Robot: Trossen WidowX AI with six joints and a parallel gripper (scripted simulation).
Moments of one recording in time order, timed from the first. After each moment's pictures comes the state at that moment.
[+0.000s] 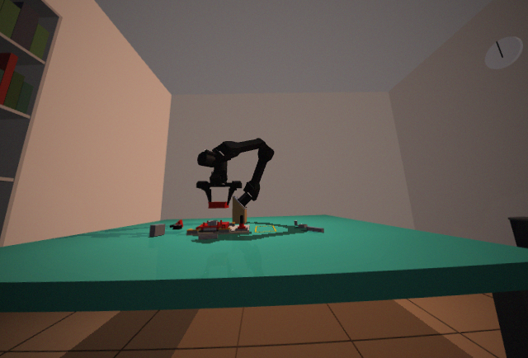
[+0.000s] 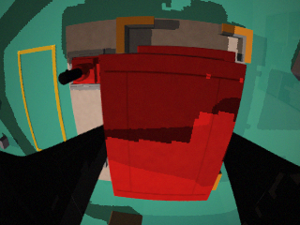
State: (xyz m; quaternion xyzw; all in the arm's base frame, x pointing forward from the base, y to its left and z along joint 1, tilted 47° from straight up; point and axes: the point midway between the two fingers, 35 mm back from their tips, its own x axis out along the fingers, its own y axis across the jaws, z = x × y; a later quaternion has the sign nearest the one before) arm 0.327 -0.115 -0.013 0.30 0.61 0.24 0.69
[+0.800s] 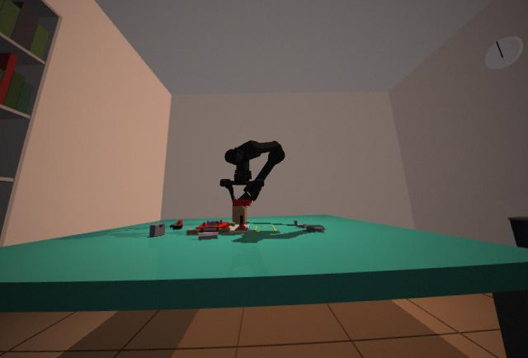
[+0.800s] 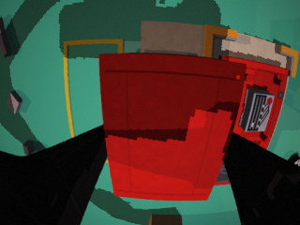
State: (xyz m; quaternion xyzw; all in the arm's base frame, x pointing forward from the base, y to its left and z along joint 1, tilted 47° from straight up) arm 0.332 -0.052 0.061 0.30 0.61 0.24 0.70
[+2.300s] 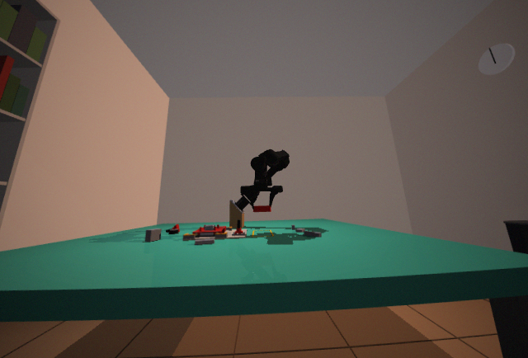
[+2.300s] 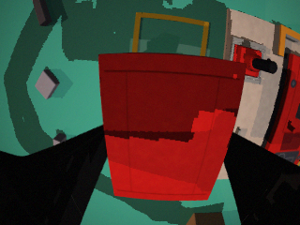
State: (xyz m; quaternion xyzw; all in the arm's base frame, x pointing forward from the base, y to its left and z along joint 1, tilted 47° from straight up) arm 0.310 0.025 0.122 0.30 0.60 0.25 0.70
